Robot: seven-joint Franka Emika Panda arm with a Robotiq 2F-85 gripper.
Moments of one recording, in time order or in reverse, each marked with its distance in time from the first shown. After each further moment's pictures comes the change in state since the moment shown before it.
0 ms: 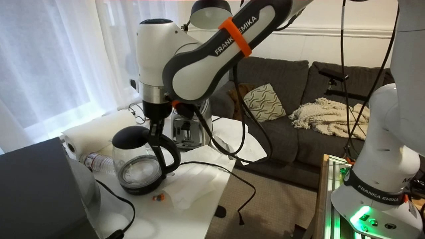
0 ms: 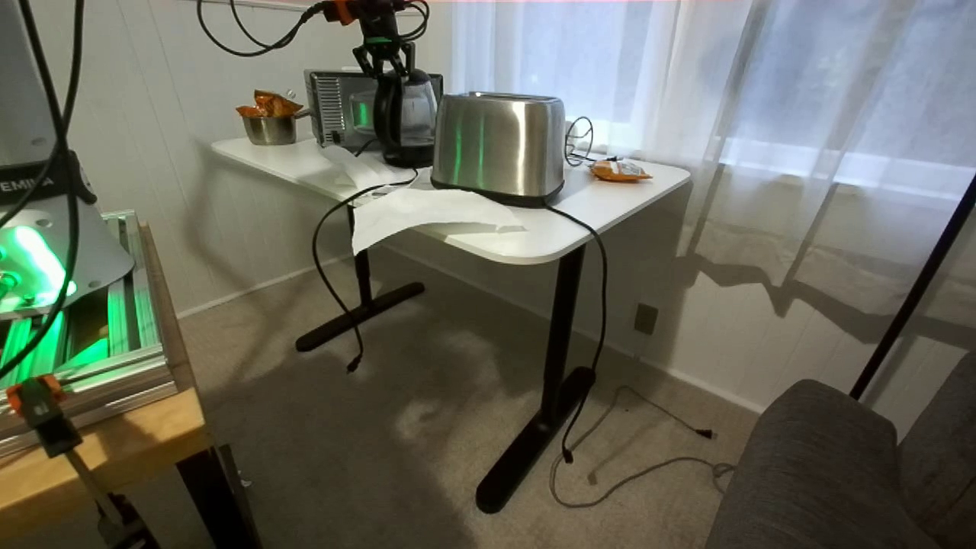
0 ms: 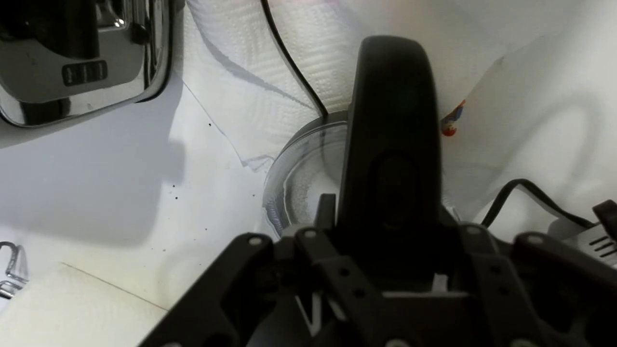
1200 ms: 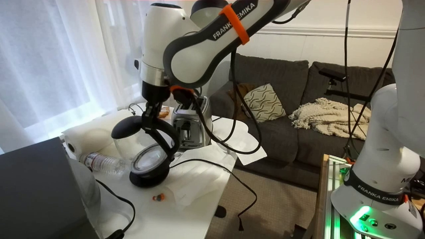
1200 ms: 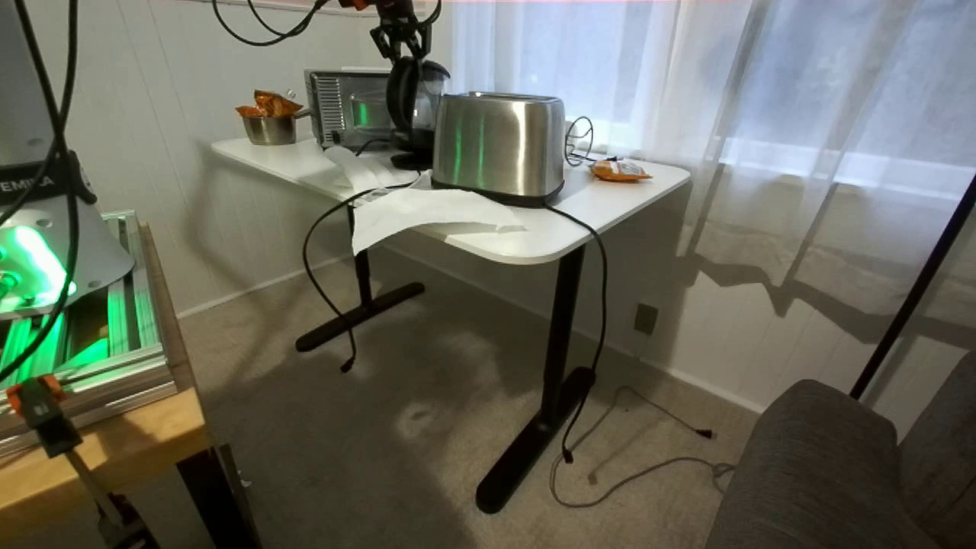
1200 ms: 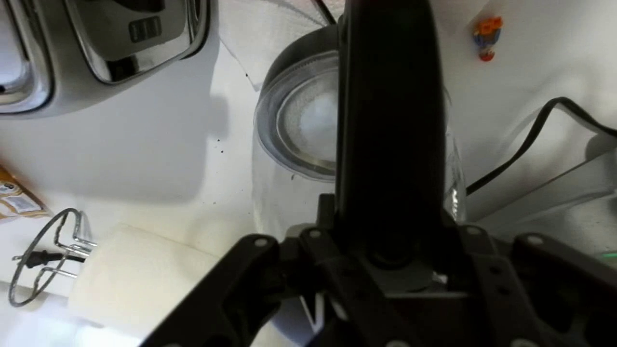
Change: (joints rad) arm -0.057 -0.033 0.000 0.014 0.054 0.084 0.006
